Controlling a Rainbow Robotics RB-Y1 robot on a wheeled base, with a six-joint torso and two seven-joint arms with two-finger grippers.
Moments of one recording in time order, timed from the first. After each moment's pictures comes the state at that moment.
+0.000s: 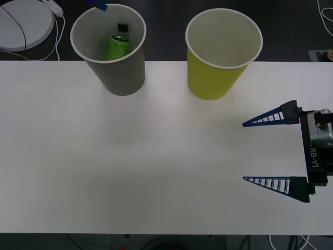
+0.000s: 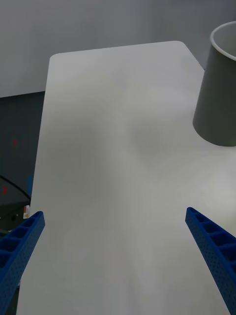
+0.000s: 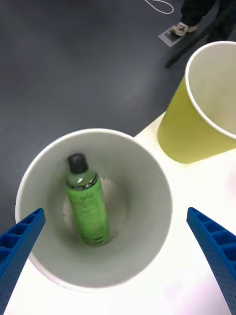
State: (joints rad) right arm 0.17 -1.07 -0.19 -2.23 1.22 -1.10 -0.31; left arm -1.33 1.25 -0.79 -1.43 -1.41 -1.04 1.31
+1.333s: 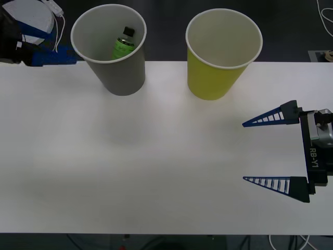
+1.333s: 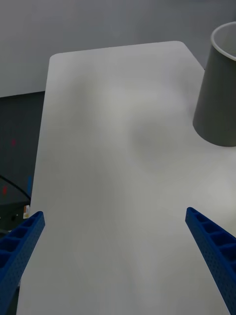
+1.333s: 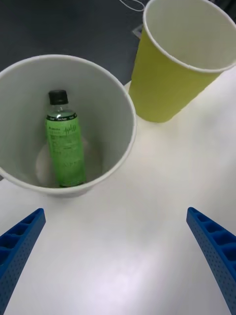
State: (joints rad) right arm 0.17 -1.07 -0.19 -2.23 1.22 -1.10 -0.31; left arm -0.52 1.29 -0.03 -1.84 -1.44 -1.16 1.18
